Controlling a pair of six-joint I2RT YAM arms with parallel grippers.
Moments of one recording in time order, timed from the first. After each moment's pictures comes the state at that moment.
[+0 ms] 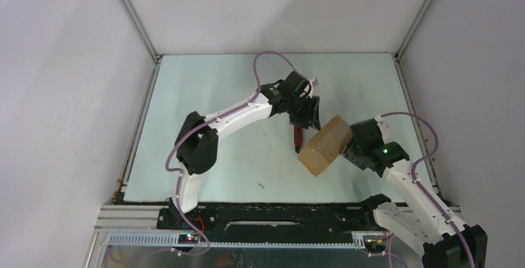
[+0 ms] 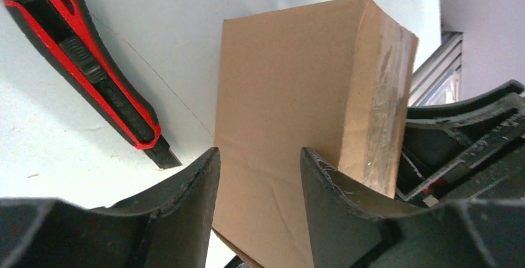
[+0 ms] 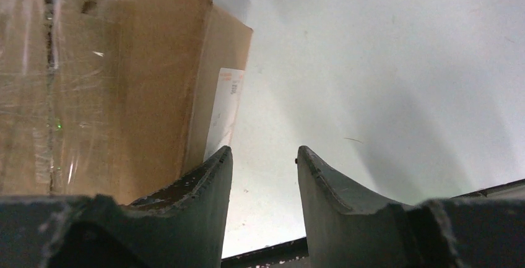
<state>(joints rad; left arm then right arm) -0.86 2.05 1.77 -0.60 0.34 -0.60 0.36 0.87 0.64 -0.82 0.22 0.95</state>
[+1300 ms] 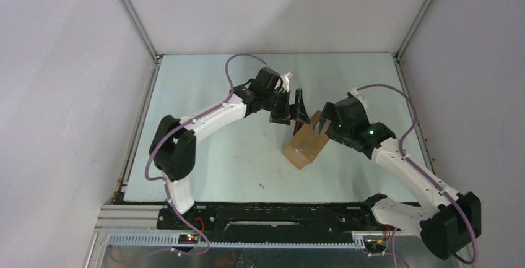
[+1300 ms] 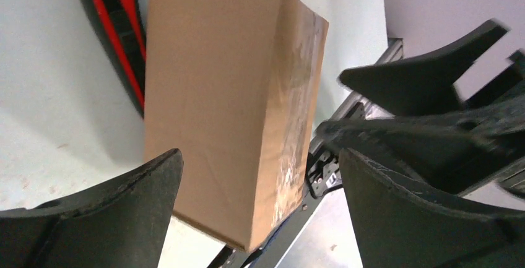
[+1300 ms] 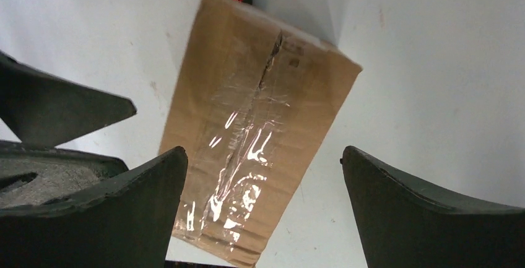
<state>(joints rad) -0.70 1.79 1.47 -0.44 0.48 -0.61 0.48 1.07 0.89 -0.63 0.18 0.83</state>
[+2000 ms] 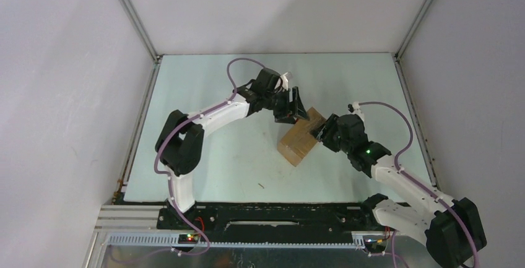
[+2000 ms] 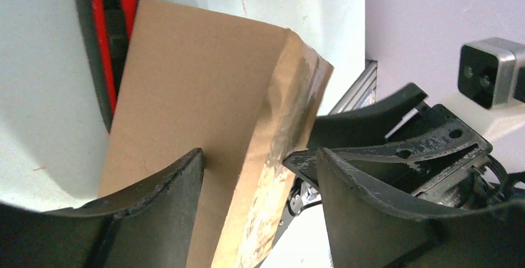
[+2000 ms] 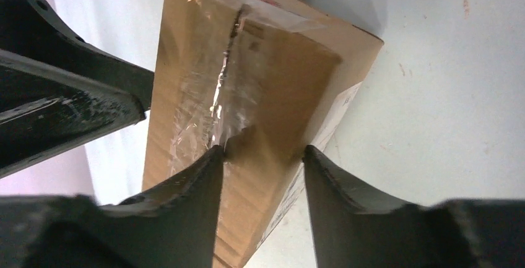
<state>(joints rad) -0.69 1.90 1.47 -0.31 0.57 -0.77 0.51 1.00 0.56 -0.20 0.08 0.98</state>
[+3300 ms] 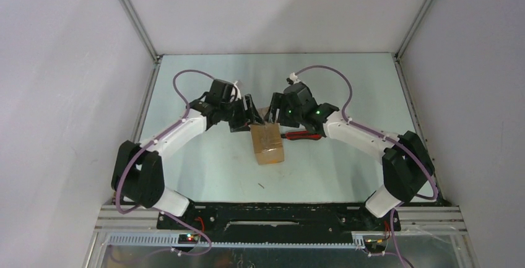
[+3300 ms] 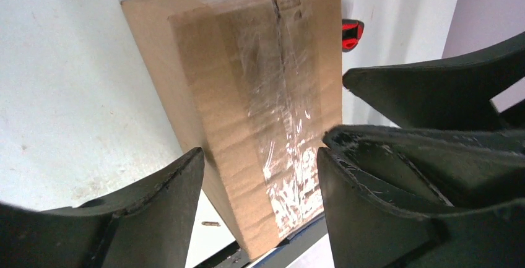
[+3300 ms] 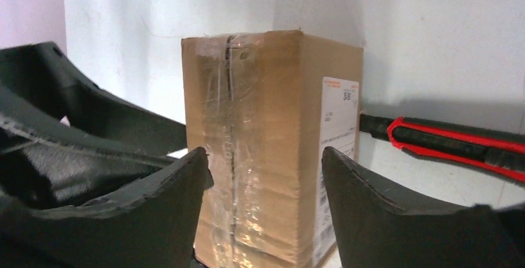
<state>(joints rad) -0.45 1.47 1.06 -0.45 0.38 -0.69 0.73 1.60 1.16 -0.26 0.02 0.81</state>
